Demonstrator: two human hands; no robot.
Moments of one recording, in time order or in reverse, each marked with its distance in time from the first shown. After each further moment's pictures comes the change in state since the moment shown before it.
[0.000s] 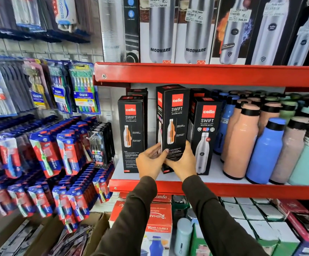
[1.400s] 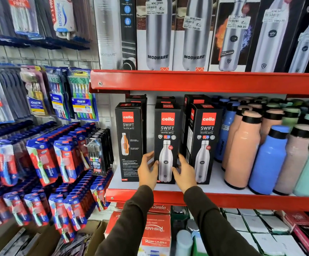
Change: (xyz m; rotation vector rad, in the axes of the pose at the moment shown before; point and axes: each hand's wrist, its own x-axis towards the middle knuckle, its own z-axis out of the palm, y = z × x) left_hand 0.015 -0.029 0.004 0.153 -0.023 0.071; right_hand 0.015 0.038 0.001 -0.200 -0.109 0.041
